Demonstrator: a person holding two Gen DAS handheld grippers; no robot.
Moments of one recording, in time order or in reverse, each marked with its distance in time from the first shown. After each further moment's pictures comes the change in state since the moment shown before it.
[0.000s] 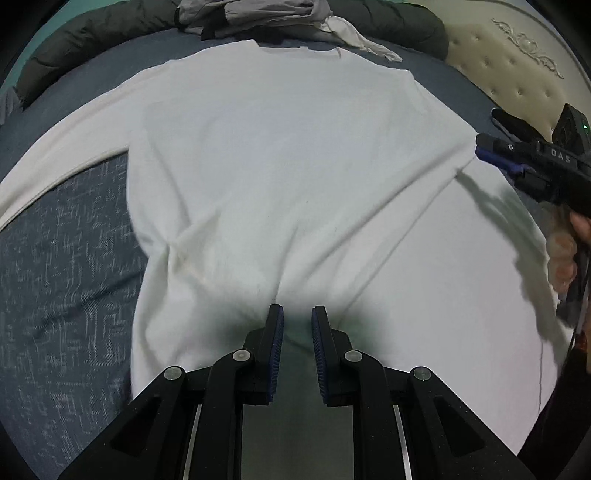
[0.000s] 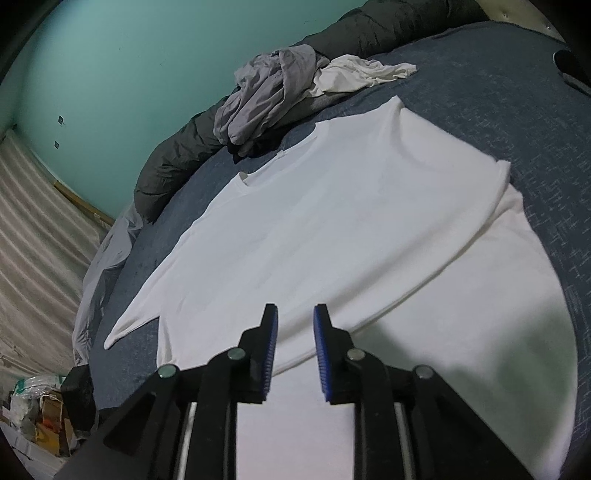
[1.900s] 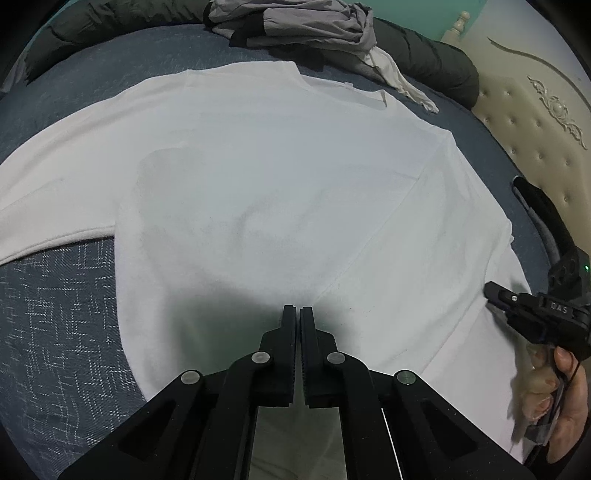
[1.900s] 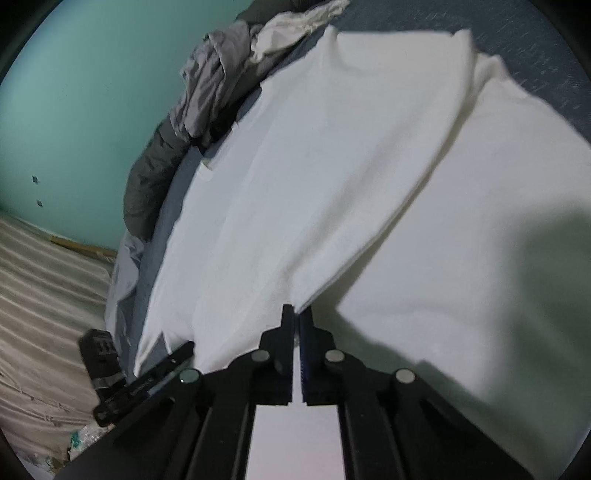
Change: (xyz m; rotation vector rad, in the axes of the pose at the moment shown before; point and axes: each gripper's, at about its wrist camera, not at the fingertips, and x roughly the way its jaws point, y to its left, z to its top) left arm 0.032 0.046 0.075 -0.146 -0.068 -0.070; right arm 0.036 -0.042 -0.018 0.291 0.093 0.077
